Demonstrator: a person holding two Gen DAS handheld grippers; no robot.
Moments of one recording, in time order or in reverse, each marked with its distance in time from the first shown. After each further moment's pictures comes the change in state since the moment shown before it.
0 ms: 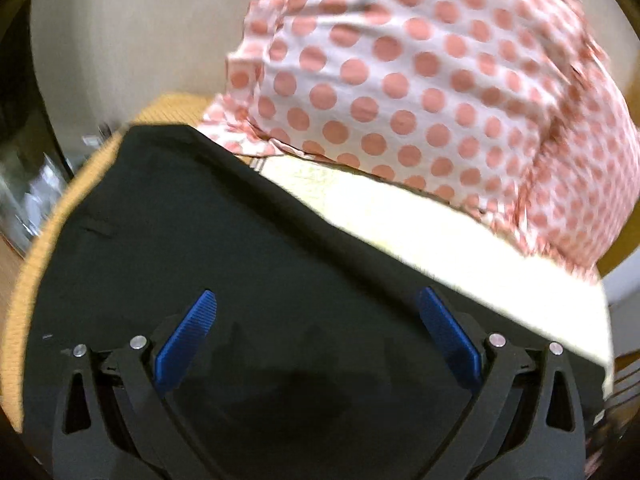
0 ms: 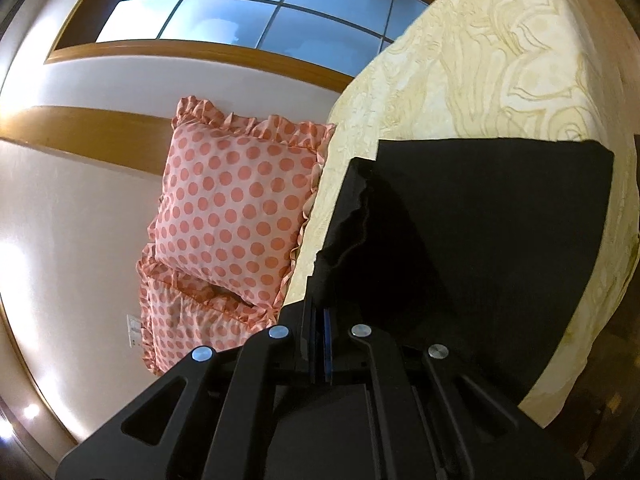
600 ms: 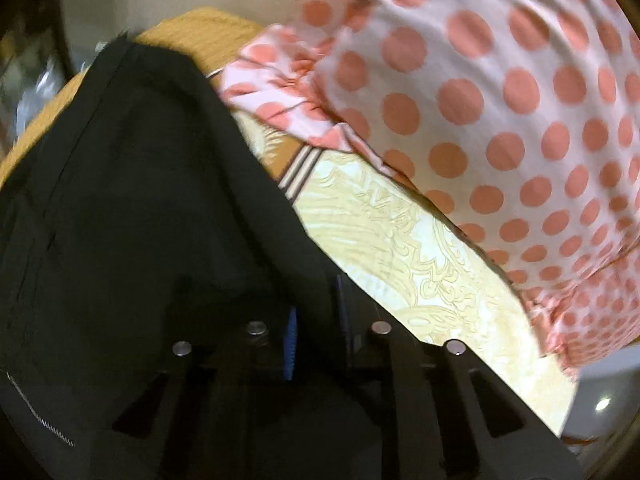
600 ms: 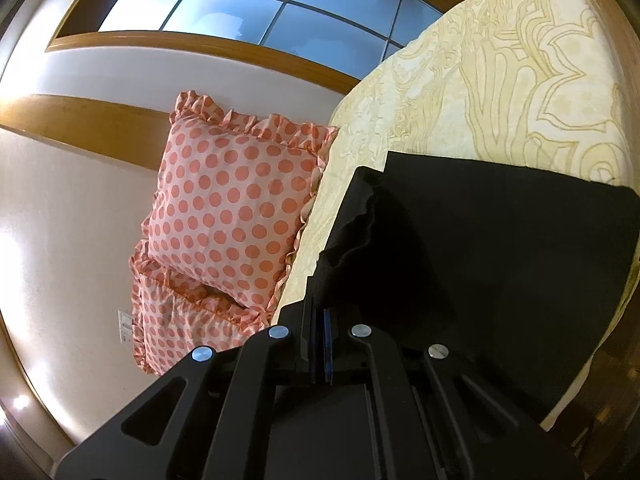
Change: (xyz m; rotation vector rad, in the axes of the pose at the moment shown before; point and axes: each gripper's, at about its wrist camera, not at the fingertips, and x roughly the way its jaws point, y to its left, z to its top) left arm 0.088 0.055 0.052 -0.324 0.143 0.013; right arm 0.010 0.009 0.012 -0.043 0.000 -0.018
